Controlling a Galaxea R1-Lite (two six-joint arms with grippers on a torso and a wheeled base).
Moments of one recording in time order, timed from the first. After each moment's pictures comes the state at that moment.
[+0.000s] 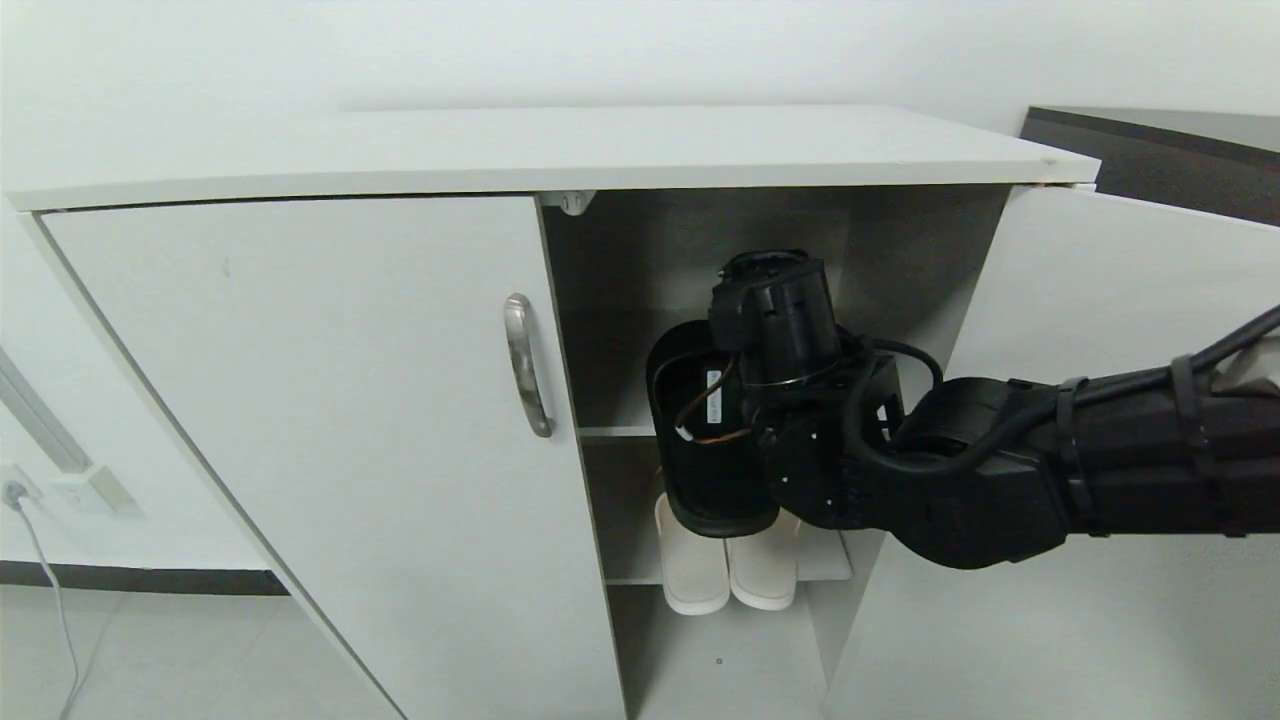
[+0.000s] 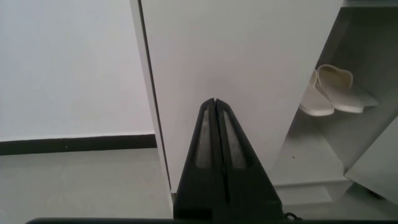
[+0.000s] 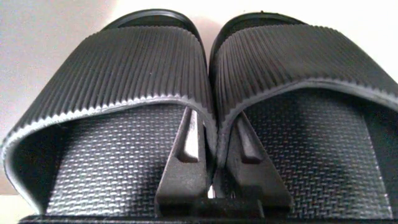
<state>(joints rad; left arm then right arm) 0.00 0.00 0.00 0.00 -0.01 0.00 0.87 2.00 -1.47 -0.24 -0.82 0.25</state>
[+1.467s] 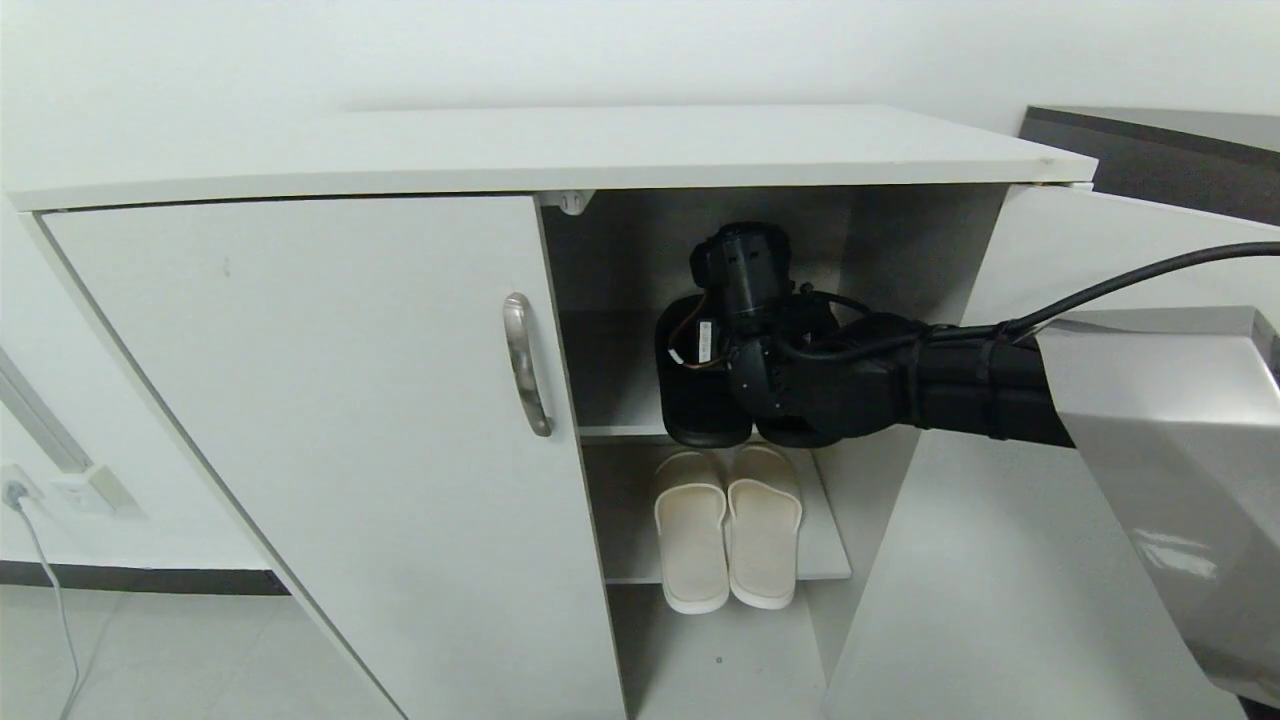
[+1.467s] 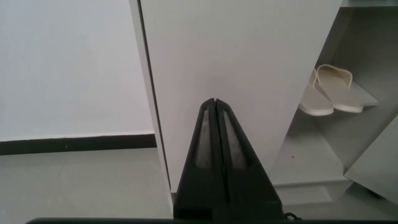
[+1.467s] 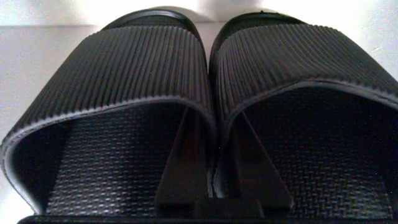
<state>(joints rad) 0.00 0.00 0.00 0.00 -0.01 0.00 0.74 2.29 -2.00 0.00 -0.74 0.25</state>
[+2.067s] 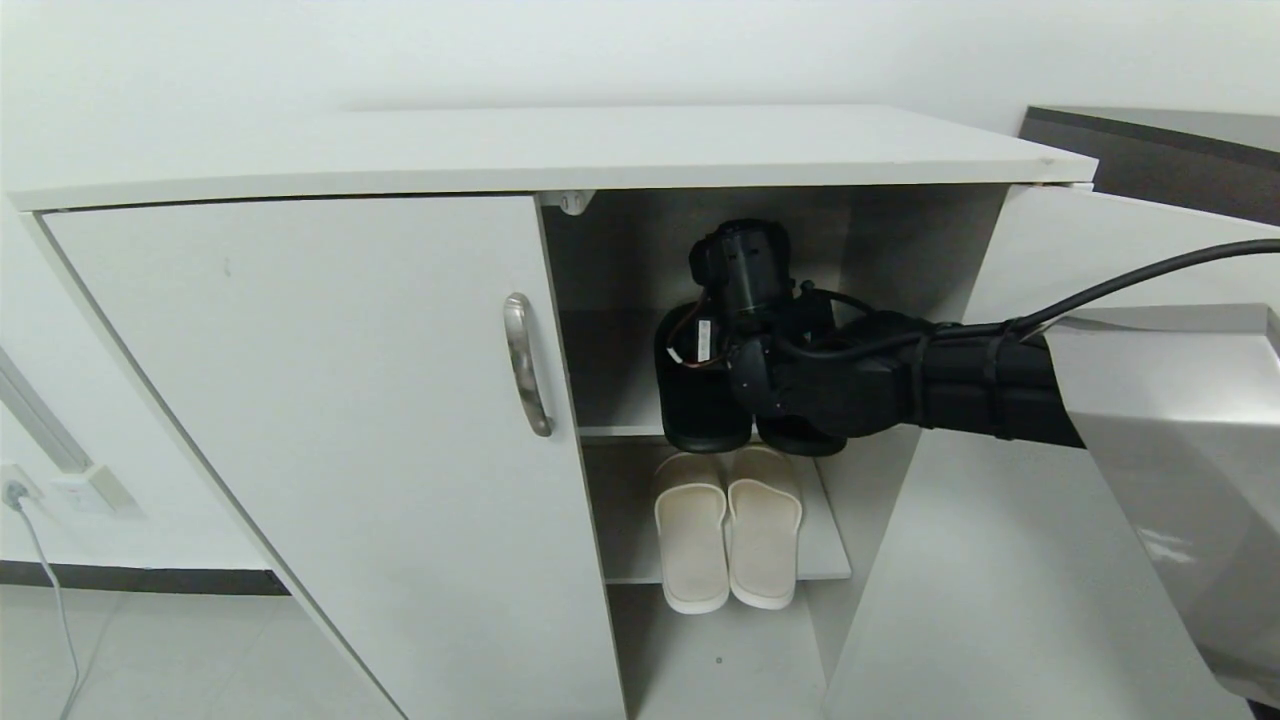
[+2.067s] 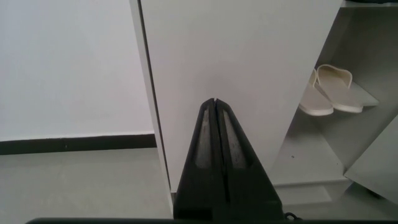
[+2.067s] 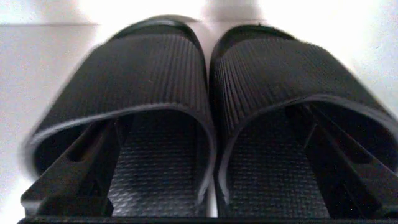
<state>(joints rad) 0.00 0.00 0.00 0.00 -0.01 0.00 0.75 2.27 -1.99 0.00 -0.74 0.25</state>
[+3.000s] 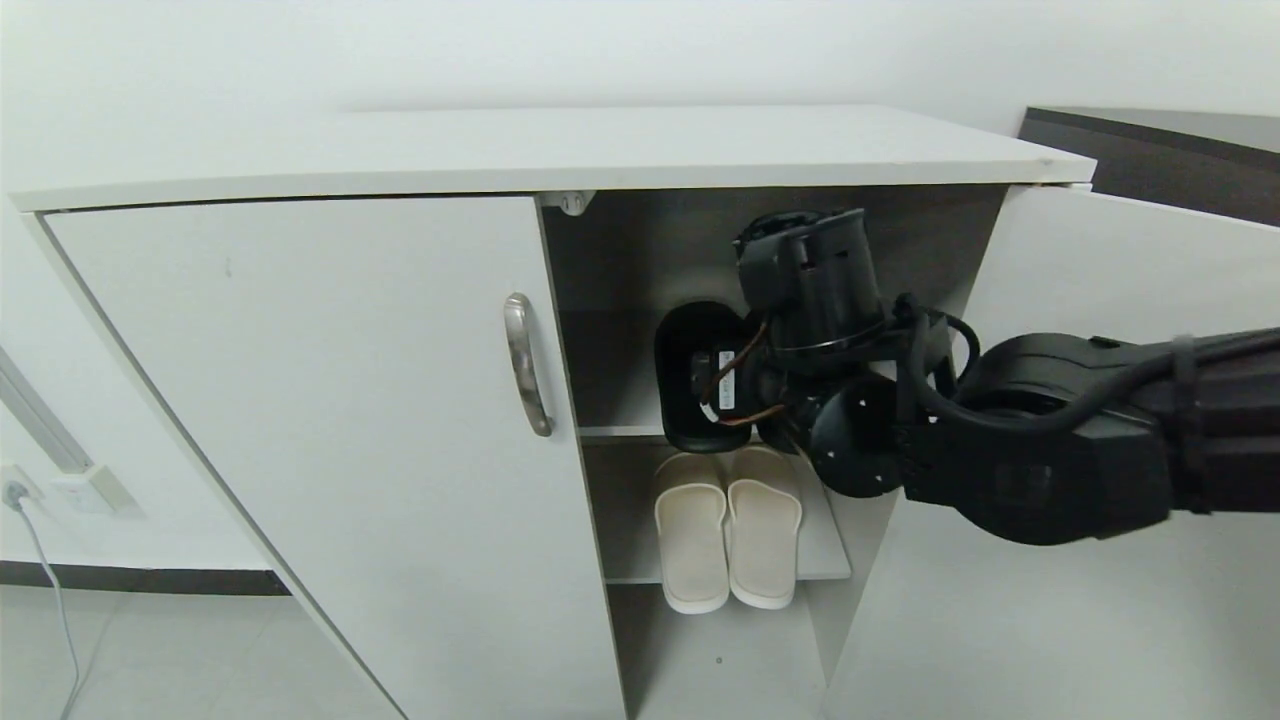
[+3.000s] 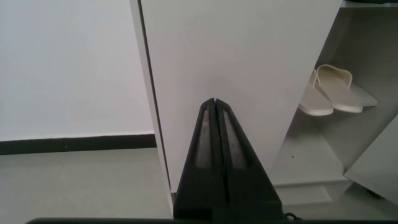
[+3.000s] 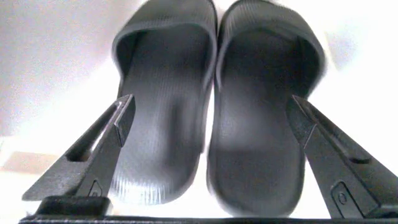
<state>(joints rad) 0.00 0.00 0.00 0.00 -0.01 0.00 0.89 1.91 -1.46 -0.13 -0.75 0.26</state>
